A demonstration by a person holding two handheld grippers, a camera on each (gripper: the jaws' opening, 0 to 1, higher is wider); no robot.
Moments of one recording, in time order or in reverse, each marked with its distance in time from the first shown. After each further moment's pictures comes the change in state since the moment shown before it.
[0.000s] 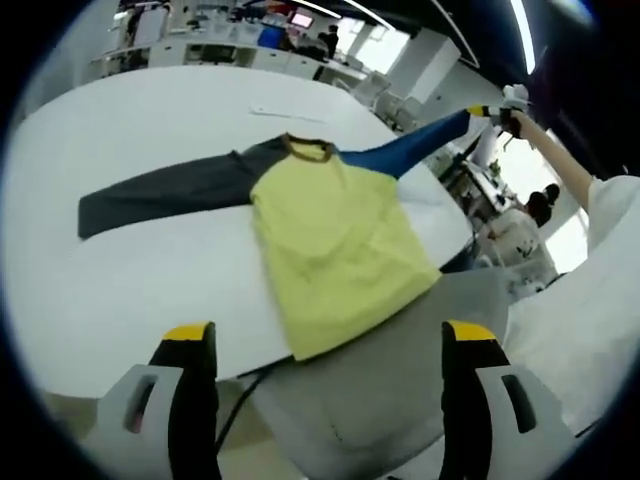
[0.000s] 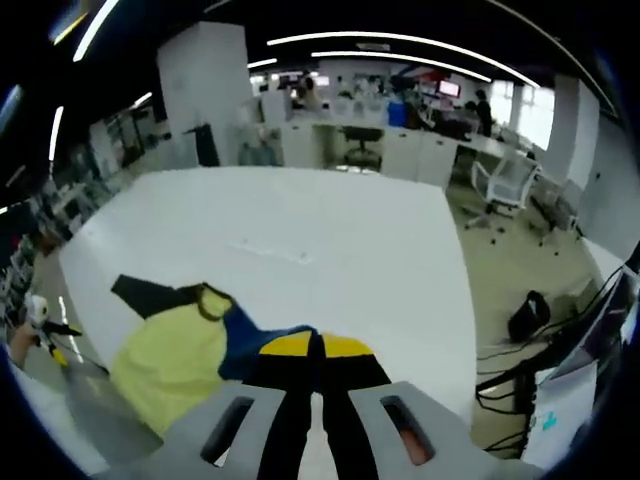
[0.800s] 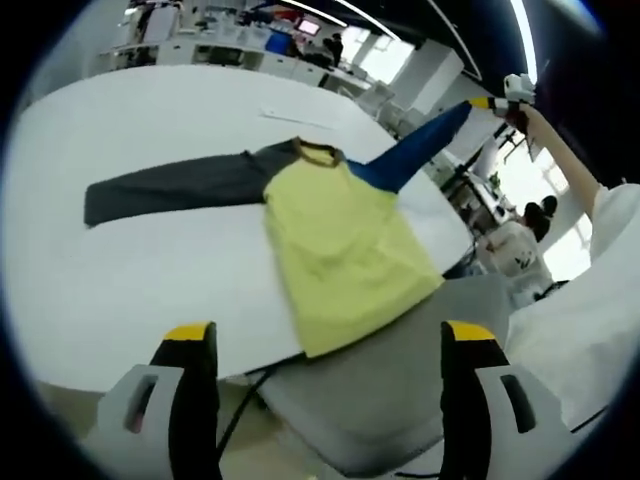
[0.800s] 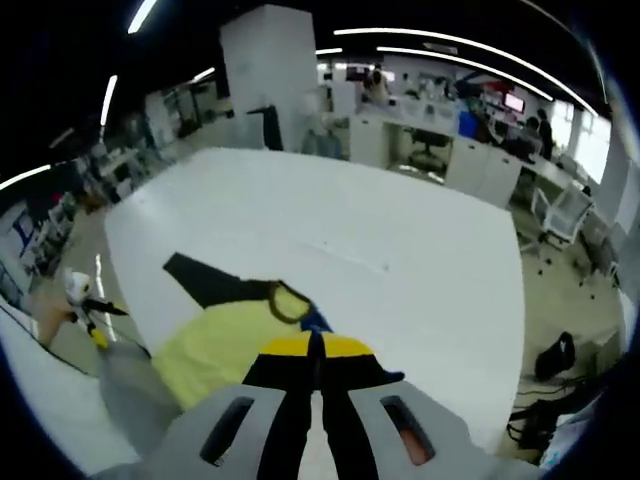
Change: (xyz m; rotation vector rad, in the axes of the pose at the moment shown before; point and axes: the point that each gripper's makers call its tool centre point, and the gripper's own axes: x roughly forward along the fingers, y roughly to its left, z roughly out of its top) left arm -0.012 0.015 -0.009 -0.045 -0.048 -0.009; right arm 0.022 0.109 0.046 -0.128 0.036 0.239
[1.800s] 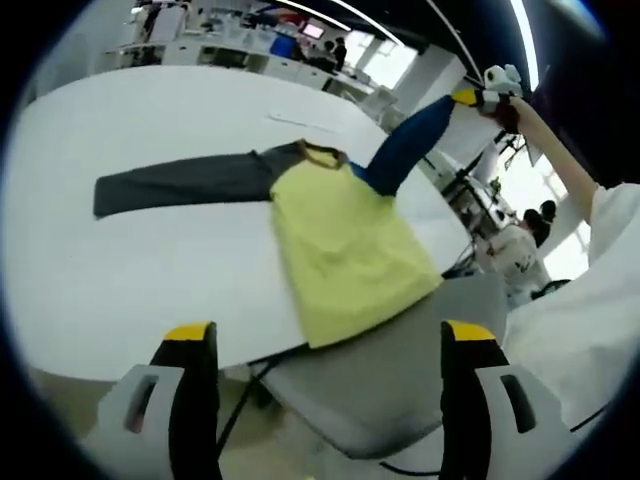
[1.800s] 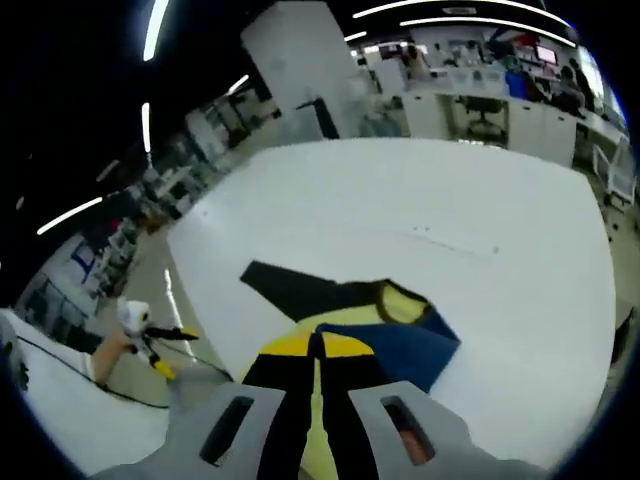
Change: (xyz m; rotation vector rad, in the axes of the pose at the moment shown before) left arm -0.009 0.002 -0.005 -0.006 -0.008 0.002; right arm 0.070 0.145 0.000 0.138 0.014 0.328
